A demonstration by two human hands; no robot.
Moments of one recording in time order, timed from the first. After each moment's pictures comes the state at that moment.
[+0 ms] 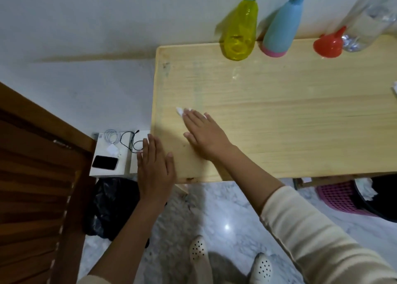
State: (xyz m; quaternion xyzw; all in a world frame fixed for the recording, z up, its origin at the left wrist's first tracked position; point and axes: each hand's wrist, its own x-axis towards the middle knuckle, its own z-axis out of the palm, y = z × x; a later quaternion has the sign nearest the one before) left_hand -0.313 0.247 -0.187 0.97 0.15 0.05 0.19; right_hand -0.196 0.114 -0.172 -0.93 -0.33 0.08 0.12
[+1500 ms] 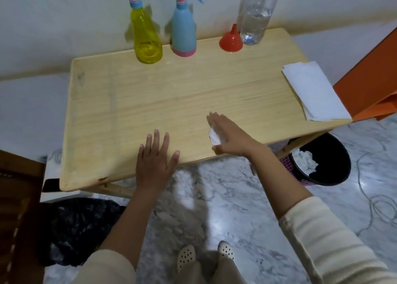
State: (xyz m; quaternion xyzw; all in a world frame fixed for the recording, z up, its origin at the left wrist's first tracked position) left_hand -0.296 0.069 -0.183 0.99 -0.02 -0.03 0.15; right_hand -0.235 -0.167 -0.133 -0.93 -0.15 0.20 0.28
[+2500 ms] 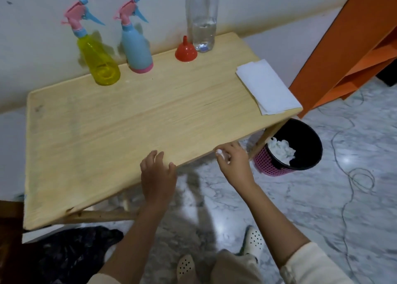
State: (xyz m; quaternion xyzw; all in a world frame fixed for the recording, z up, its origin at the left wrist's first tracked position) left_hand -0.303 -0.031 -0.155 0.96 0.05 -0.01 0.27; right_hand -0.320 -0.224 -0.153 -0.90 0.09 -0.09 0.42
